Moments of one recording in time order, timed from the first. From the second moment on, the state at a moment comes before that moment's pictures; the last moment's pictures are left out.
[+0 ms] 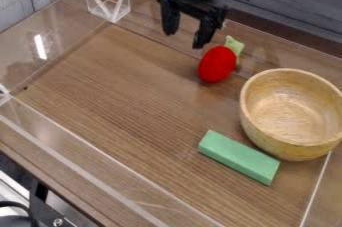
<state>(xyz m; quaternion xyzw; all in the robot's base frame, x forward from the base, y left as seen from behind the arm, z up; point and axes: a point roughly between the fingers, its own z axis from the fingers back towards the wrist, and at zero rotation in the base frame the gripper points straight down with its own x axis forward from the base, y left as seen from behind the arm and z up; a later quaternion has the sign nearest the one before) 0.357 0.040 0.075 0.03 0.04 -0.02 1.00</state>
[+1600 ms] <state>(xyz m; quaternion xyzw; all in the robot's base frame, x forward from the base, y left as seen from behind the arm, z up) 0.367 0.003 0.042 0.02 0.03 -0.18 0.98</state>
